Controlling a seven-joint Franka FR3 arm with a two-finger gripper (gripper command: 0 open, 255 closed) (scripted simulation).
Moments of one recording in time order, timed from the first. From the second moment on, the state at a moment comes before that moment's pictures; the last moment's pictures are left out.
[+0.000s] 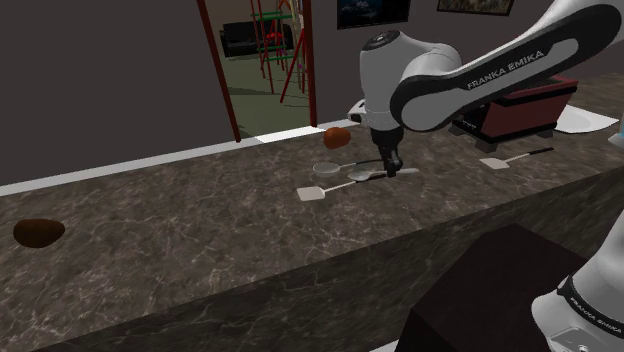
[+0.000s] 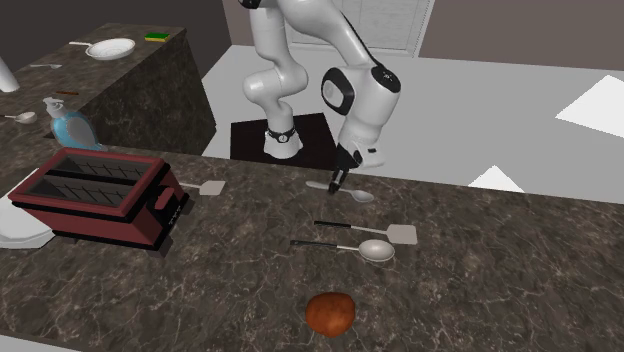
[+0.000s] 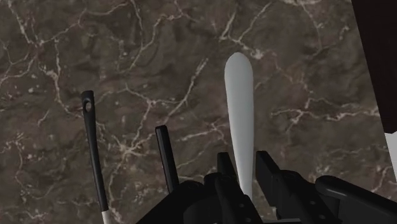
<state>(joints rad) 0.27 -0.10 0.07 -2.23 -0.25 2.02 -0.55</state>
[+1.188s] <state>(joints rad) 0.28 -0.17 0.07 -2.06 -0.23 1.78 -0.61</state>
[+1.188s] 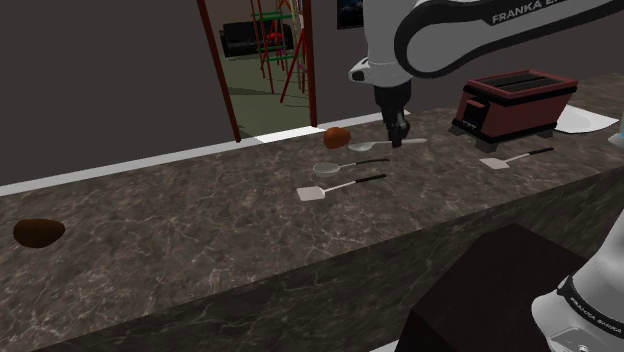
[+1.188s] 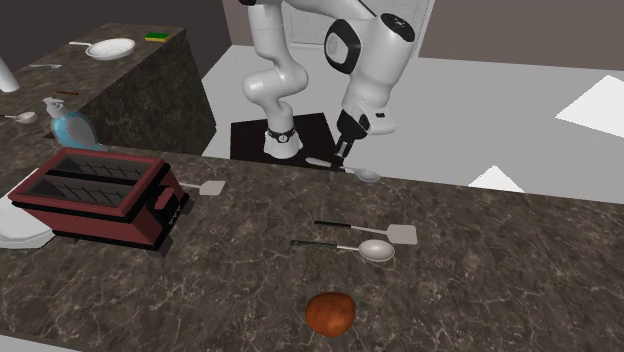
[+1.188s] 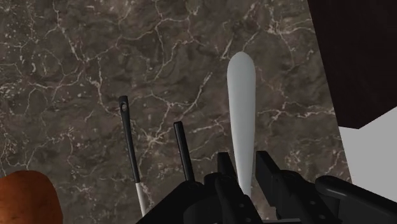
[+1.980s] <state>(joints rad) 0.28 -0.18 0.08 -1.91 -0.22 1.63 -0.64</state>
